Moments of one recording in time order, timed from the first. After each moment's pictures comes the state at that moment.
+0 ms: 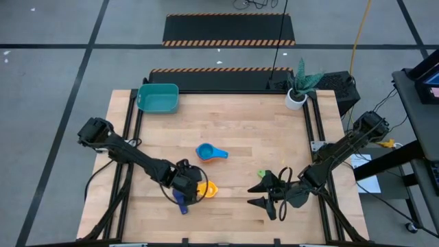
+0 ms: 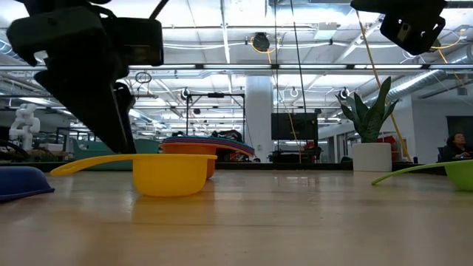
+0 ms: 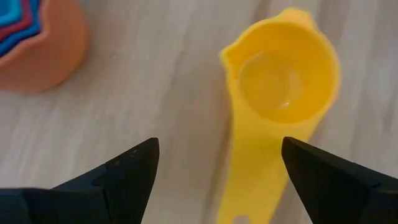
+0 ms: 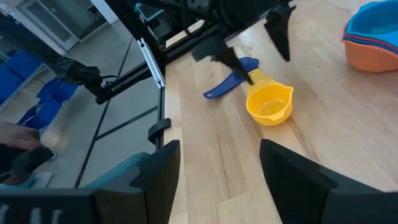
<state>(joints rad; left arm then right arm) -0.46 1.66 0.93 -0.41 -0.22 -0.68 0.70 1.36 0.71 0.21 0.53 0.85</state>
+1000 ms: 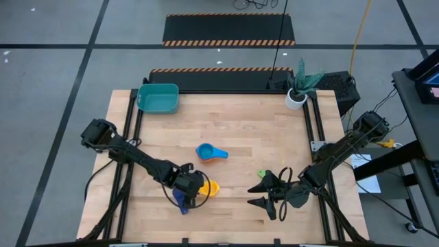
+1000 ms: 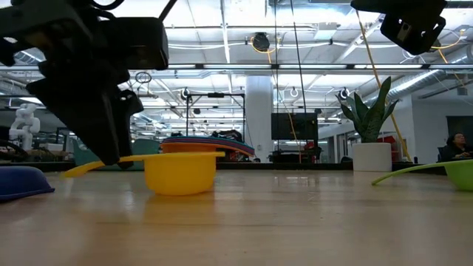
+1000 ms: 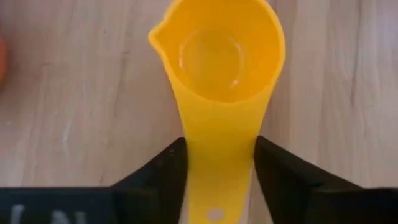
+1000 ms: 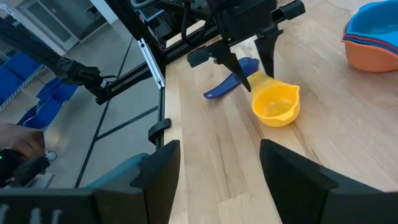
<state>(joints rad) -0.45 1.70 0.93 -0.33 -0.09 -0.54 0.70 1.36 0.71 0.22 0.53 0.85</state>
